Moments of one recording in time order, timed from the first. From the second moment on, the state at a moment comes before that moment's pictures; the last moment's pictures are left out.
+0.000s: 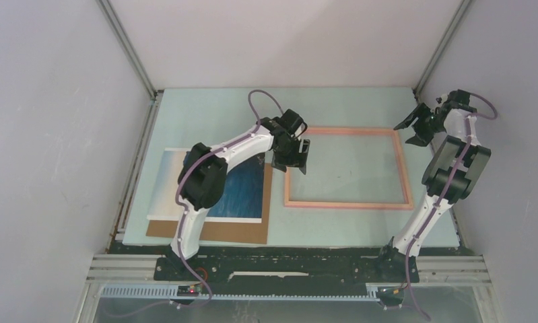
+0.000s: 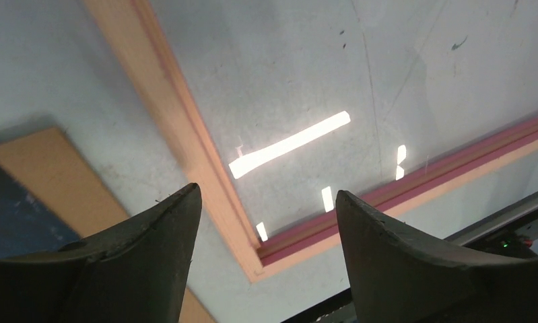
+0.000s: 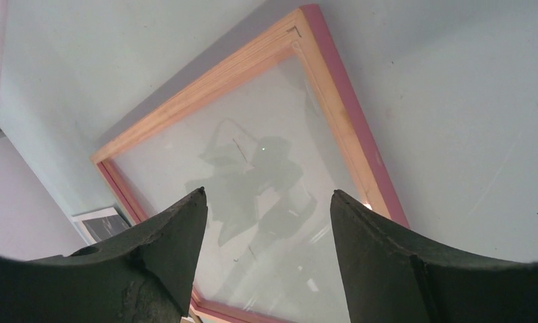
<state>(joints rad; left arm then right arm) -0.71 2.16 1.79 -0.80 0.18 -0.51 -0.47 2.10 1.76 -0.78 -0.52 0.32</state>
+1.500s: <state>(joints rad) -0.62 2.11 1.60 -0.57 0.37 -0.62 -0.42 2.14 1.66 -0.73 -0.44 0.31</state>
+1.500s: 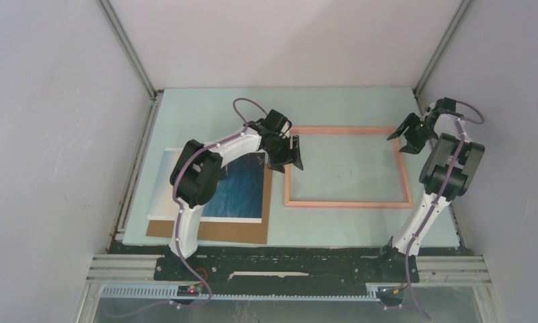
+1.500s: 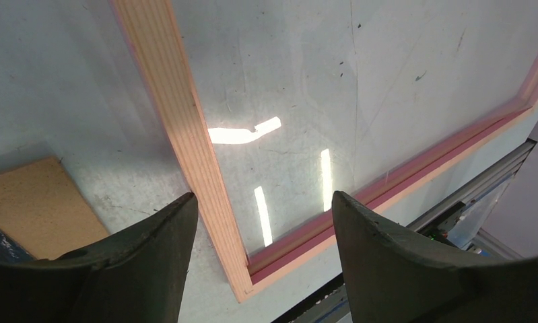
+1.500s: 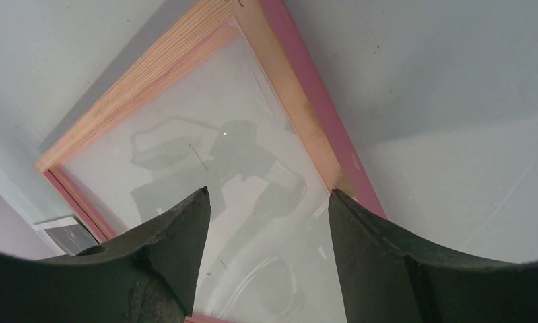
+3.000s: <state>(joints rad) -0.44 1.41 0.93 -0.31 0.31 -0.73 0.46 1.84 1.45 -0.72 -0.17 0.60</state>
